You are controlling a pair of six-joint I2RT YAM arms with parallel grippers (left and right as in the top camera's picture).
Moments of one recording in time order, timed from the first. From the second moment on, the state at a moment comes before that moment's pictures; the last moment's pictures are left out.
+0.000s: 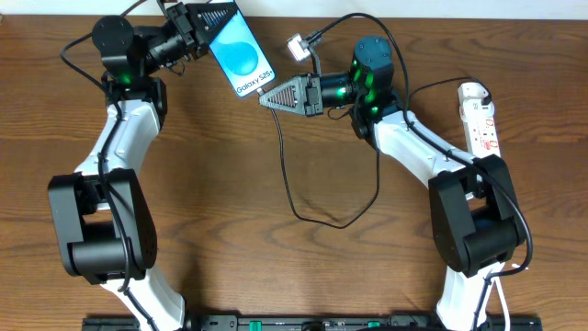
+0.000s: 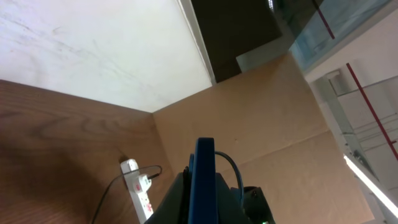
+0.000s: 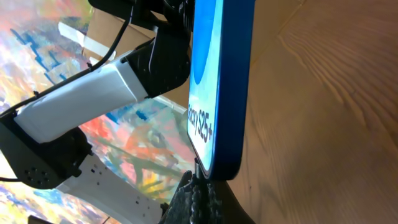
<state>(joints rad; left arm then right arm) 0.08 1.91 1.35 0.83 1.13 -1.40 0.40 2.02 1.37 0.67 -1.32 0.99</state>
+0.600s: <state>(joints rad) 0.08 1.91 1.35 0.83 1.13 -1.40 0.40 2.02 1.37 0.68 -1.32 1.02</state>
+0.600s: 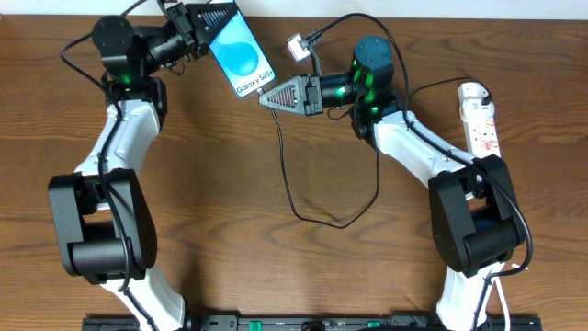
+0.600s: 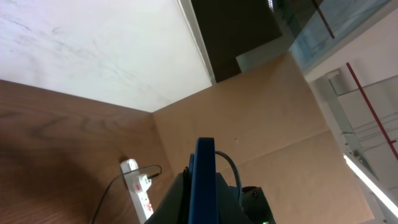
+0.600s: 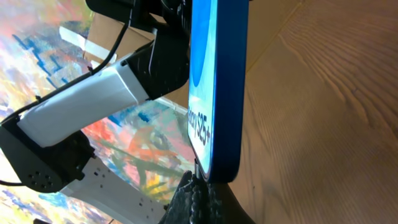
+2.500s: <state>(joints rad) 0.20 1.91 1.35 0.83 1.29 -1.38 0.39 2.02 1.37 0.74 -1.24 1.10</state>
